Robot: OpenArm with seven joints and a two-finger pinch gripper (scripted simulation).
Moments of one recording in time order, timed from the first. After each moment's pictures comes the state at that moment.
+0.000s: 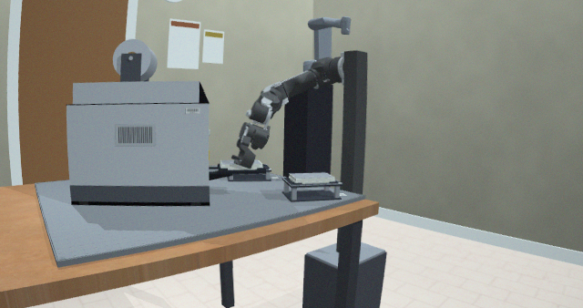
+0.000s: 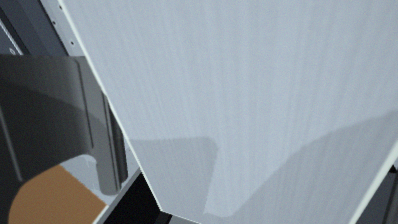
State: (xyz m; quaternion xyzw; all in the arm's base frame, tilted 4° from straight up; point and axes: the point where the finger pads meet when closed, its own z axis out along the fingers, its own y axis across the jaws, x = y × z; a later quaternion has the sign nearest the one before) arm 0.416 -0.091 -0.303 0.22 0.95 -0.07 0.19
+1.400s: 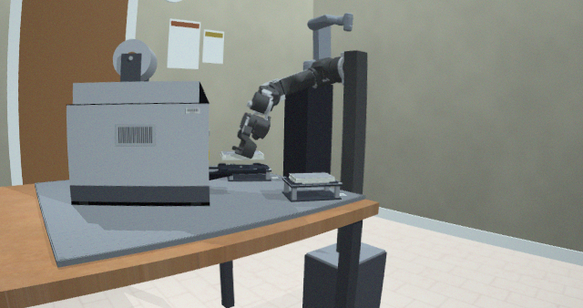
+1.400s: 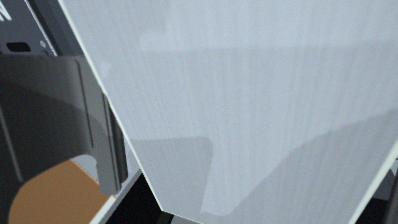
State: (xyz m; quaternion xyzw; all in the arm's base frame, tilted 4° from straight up) arm 0.412 -0.089 -0.274 0.22 0.96 -0.06 0.19
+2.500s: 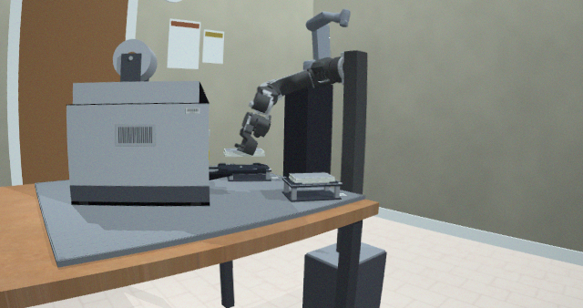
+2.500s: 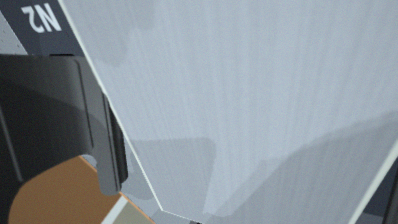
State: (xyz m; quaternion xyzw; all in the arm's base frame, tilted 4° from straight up) arm 0.370 -0.143 -0.271 0.22 0.95 -0.06 0.19
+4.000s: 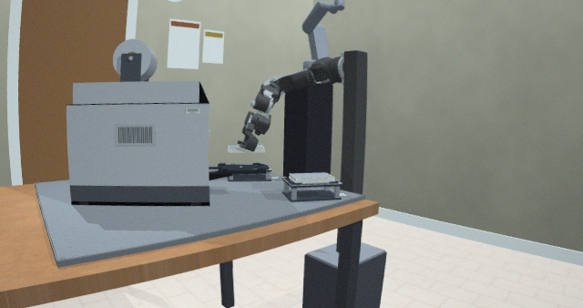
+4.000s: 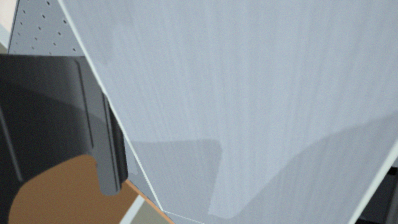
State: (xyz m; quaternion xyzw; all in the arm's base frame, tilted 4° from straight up) arm 0.310 -0.222 -0.268 0.23 0.95 -0.07 0.19
